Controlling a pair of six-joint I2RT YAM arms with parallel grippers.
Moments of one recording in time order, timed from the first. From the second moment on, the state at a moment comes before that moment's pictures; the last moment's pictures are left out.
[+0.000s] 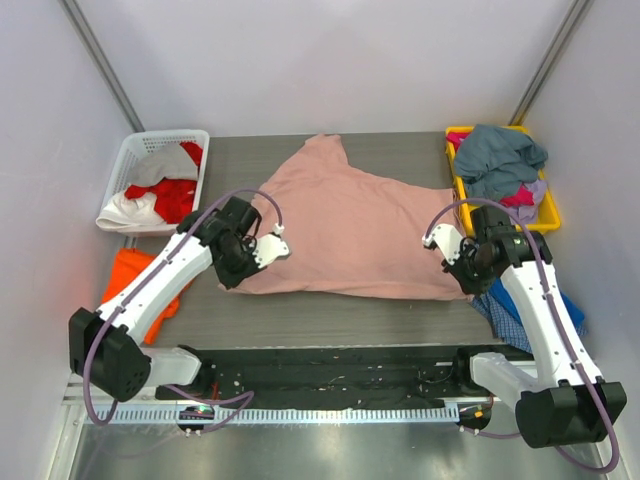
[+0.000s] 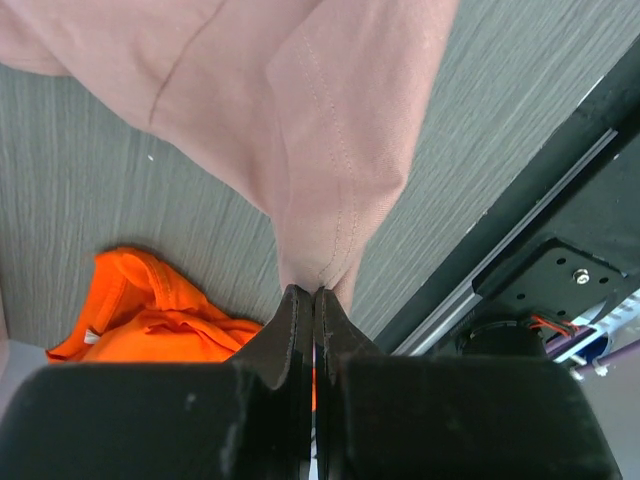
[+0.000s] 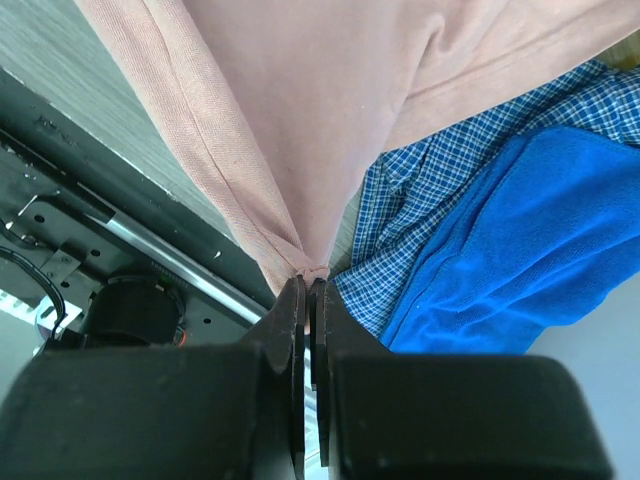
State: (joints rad) left arm -0.48 1.30 1.14 -1.19 0.07 0.65; right arm 0.07 1.02 1.02 -1.26 -0.10 -0.78
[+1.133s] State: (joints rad) left arm -0.54 1.33 0.95 -1.24 0.01 0.62; right arm 0.07 1.01 0.92 -1.33 -0.09 -0.84
